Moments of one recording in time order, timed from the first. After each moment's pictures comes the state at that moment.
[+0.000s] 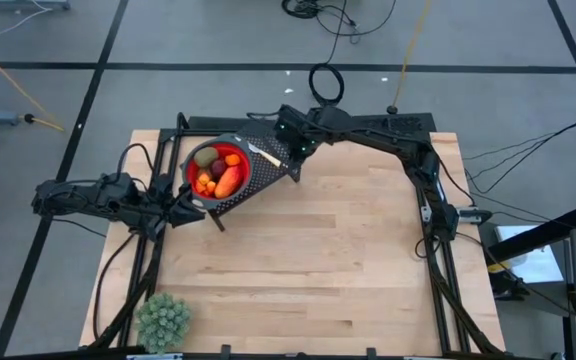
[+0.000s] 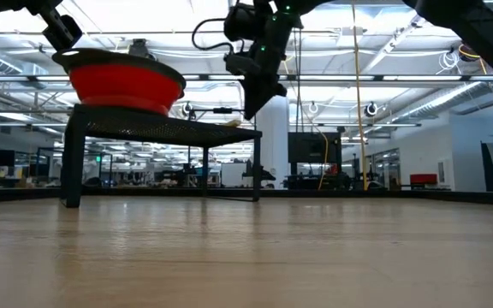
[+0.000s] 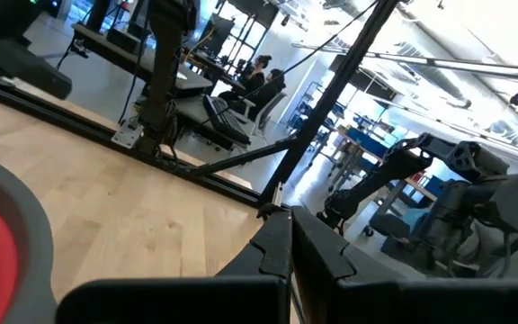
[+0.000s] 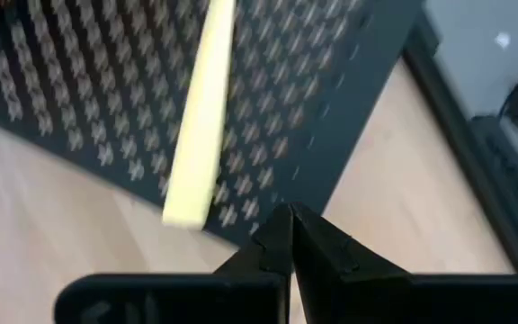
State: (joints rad) left arm -0.13 0.28 0.40 -0.05 0.12 -0.53; right arm -0.37 2.12 2.12 -1.14 0.05 0.10
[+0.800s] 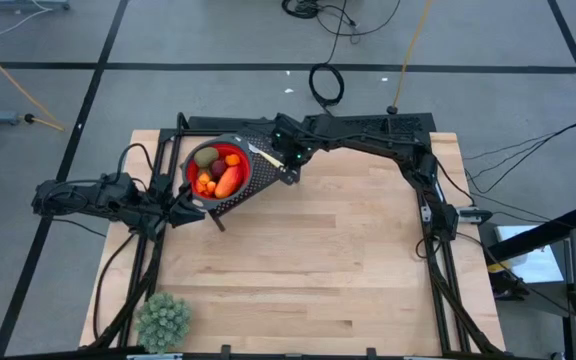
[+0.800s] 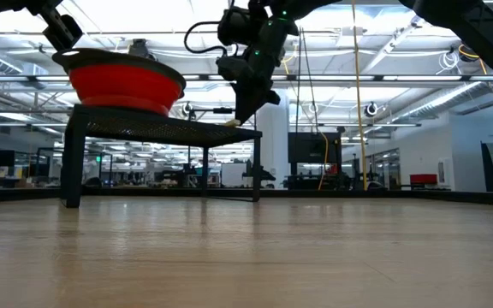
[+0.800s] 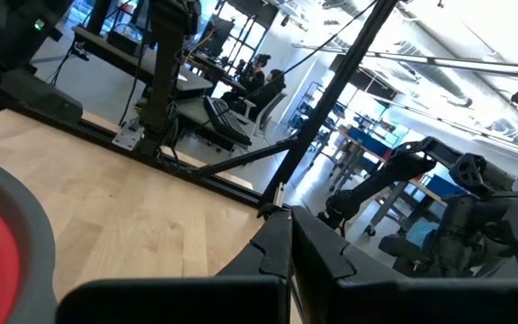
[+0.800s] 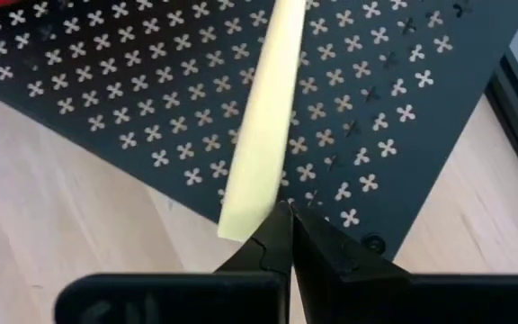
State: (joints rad) left arm -0.13 0.28 0.40 -0.05 0.12 -0.52; right arm -0.33 2.13 2.08 -1.06 -0.03 0.13
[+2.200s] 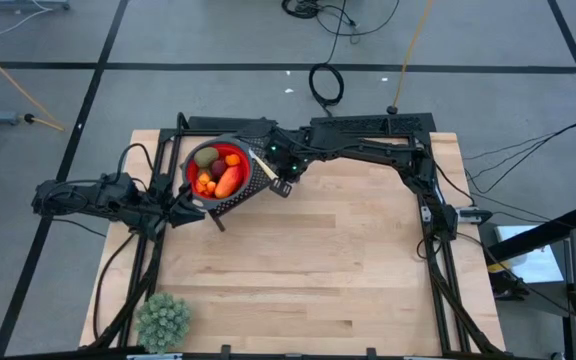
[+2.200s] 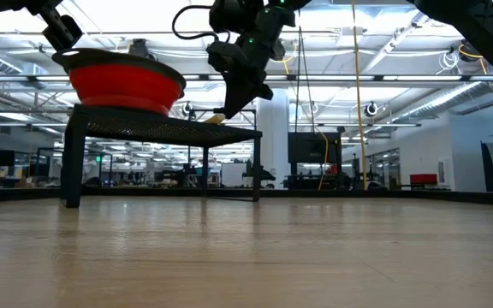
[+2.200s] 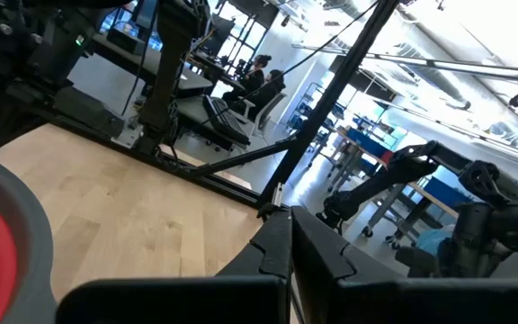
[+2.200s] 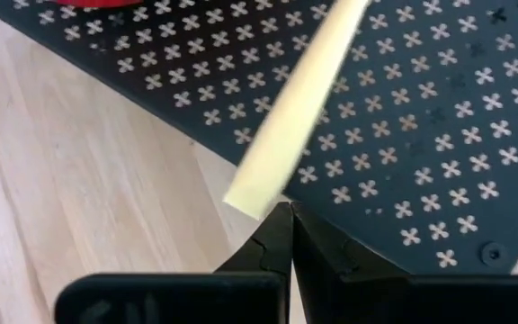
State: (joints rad) left arm -0.13 0.28 0.40 -0.05 0.12 -0.53; right arm -0.26 2.13 2.08 -1.04 -0.06 0.17
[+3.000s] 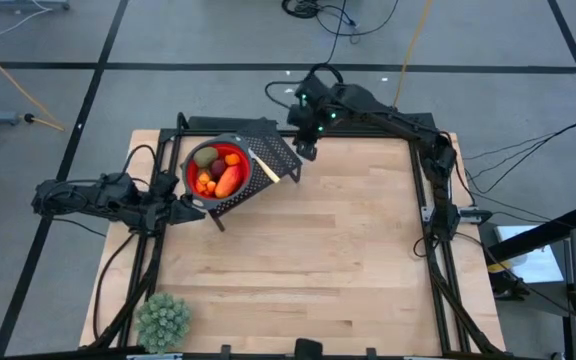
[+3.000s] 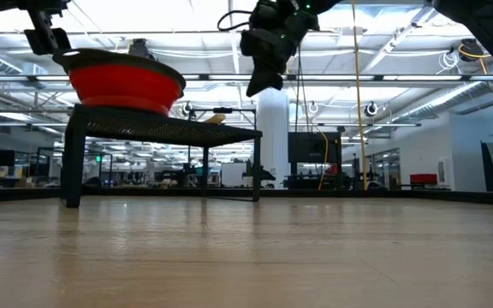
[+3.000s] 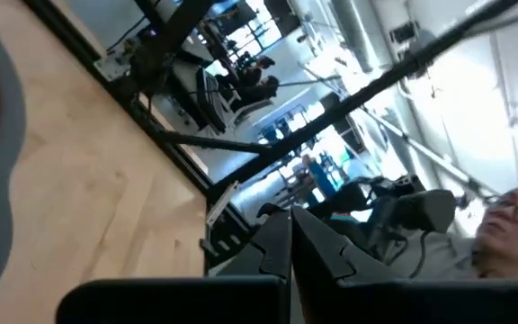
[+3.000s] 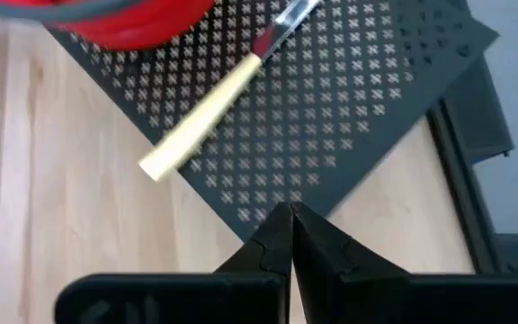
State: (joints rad) left arm -0.13 0.28 0.40 -0.05 0.11 -0.98; right arm -0.52 2.00 2.08 -1.05 -0.32 -0.22
